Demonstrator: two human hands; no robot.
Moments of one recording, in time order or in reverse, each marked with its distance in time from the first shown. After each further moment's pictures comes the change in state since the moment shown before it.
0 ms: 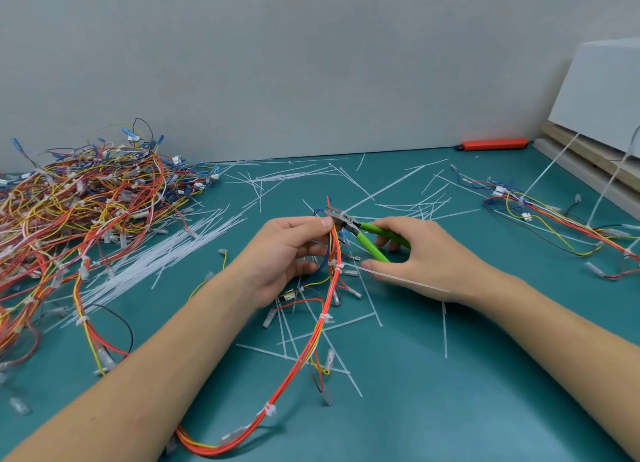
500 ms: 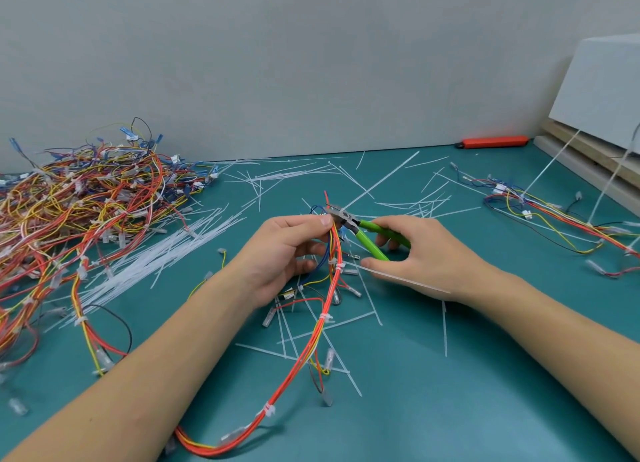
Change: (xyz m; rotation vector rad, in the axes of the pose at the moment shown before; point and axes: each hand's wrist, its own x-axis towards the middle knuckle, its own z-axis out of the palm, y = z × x) left_hand 0.000 -0.001 -0.001 -0.005 -0.027 0.016; right_hand 0.001 0.000 0.001 -0.007 0.032 -0.017
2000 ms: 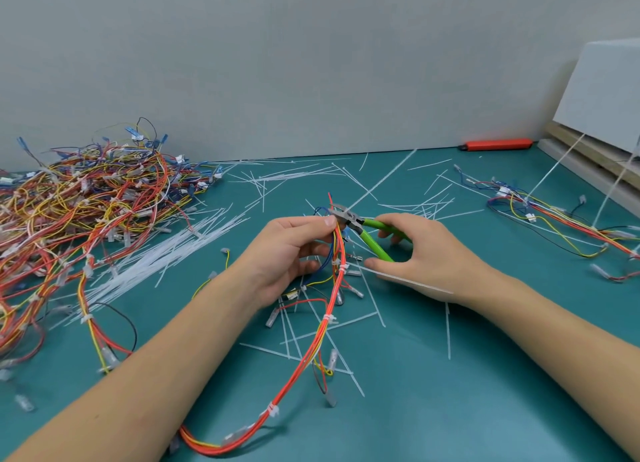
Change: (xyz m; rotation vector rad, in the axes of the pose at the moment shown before) left_hand -0.003 0.004 0.003 0.001 0.016 -0.012; right_hand 0.002 0.005 0.003 -0.019 0.015 -0.019
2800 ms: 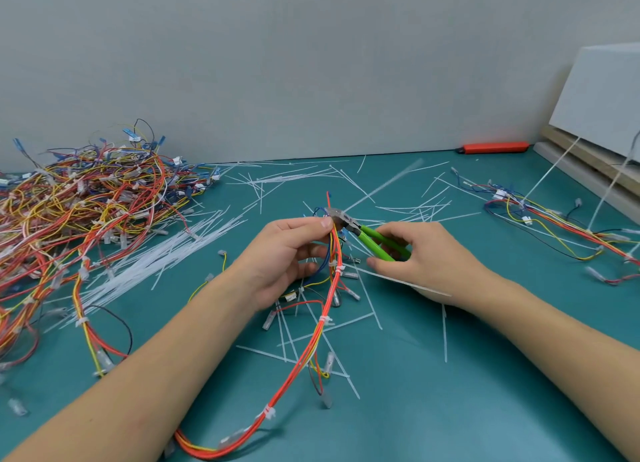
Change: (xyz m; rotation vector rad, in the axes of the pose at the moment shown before) left_hand -0.001 0.001 0.001 -0.050 -0.008 -0.007; right_hand 0.000 -0.001 -0.001 -0.013 0.015 0.042
